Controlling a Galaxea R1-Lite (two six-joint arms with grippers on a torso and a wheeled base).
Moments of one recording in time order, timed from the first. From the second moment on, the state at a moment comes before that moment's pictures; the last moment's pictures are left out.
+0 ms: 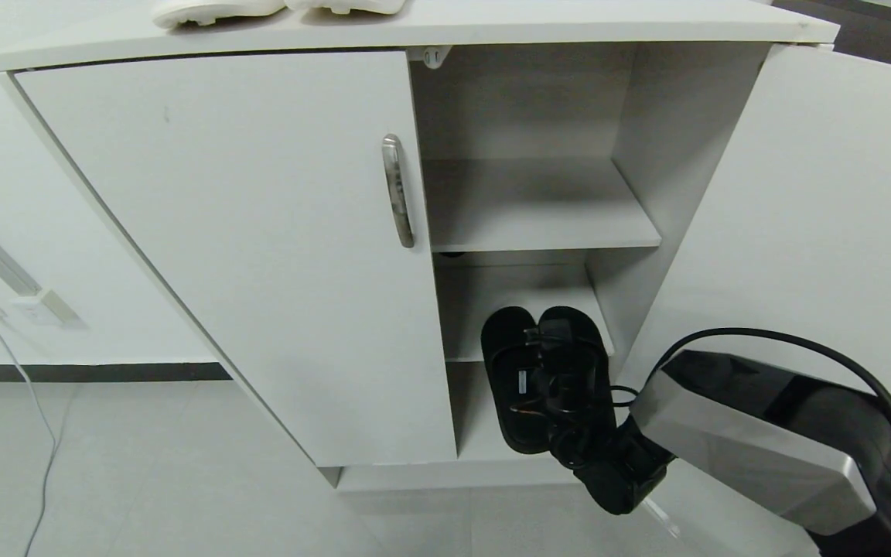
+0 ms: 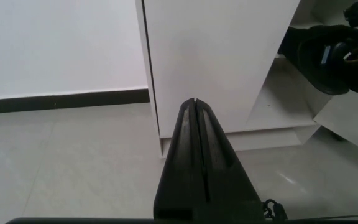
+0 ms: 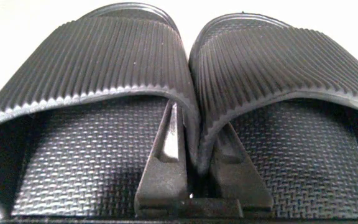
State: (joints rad) left arm 0.00 0.00 0.00 0.00 -0.03 0.02; right arm 0.66 2.51 -1.26 -1.20 -0.64 0.01
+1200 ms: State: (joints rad) left arm 0.00 0.00 0.00 0.00 -0.03 0.02; right arm 0.57 2.66 -1.87 -0.73 -0.60 0.07
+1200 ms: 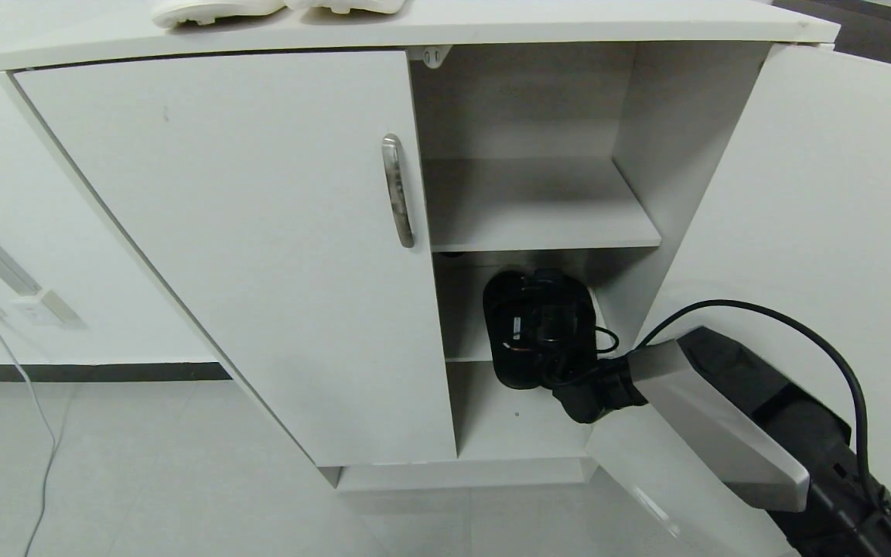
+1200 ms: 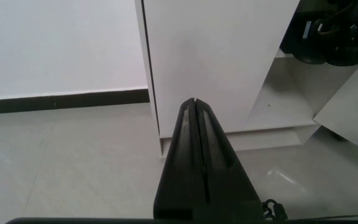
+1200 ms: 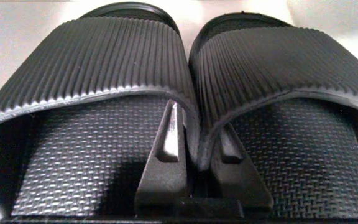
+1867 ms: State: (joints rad) left arm 0.00 0.00 0.00 0.00 -0.03 0.02; right arm 0.56 2.70 -2.00 -0.67 -0.60 0.07
